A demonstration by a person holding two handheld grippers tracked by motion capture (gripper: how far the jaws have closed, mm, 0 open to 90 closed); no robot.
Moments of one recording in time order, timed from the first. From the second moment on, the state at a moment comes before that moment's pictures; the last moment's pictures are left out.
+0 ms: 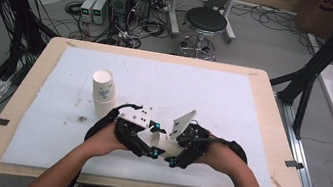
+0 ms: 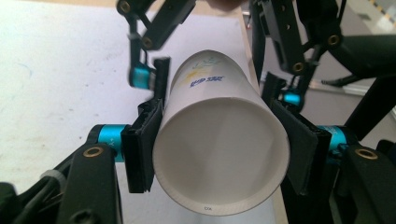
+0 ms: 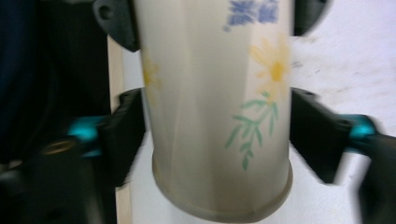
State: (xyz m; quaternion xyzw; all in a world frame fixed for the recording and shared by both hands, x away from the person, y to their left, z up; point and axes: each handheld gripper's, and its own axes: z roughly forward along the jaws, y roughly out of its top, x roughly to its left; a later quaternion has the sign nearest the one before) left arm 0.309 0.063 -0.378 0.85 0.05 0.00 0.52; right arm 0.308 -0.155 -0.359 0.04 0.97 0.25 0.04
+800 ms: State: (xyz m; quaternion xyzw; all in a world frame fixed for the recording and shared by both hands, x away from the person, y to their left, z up) left arm 0.302 0.096 -0.401 0.75 0.11 0.02 0.65; right arm 0.292 -0.227 -0.379 0.14 0.81 0.56 0.07
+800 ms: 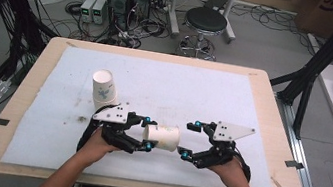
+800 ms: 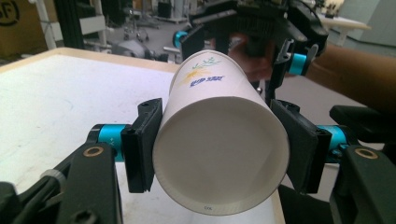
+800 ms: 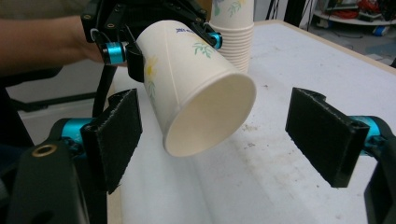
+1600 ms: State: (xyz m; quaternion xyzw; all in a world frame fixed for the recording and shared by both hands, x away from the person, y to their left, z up) left arm 0.293 0.092 -0.406 0.71 0.08 0.00 0.70; right arm 0.293 -0.218 -0.393 0.11 0.81 0.58 0.03
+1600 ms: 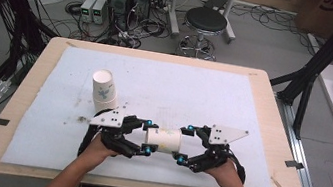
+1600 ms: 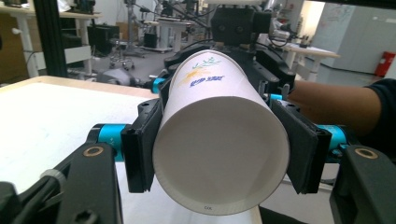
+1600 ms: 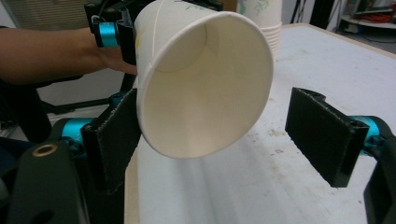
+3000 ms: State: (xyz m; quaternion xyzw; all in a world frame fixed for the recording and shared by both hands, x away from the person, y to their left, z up) left arm 0.293 0.090 -0.390 0.77 0.09 0.01 0.63; right arm 0.298 -0.219 -0.379 0.10 0.84 0.54 -0.01
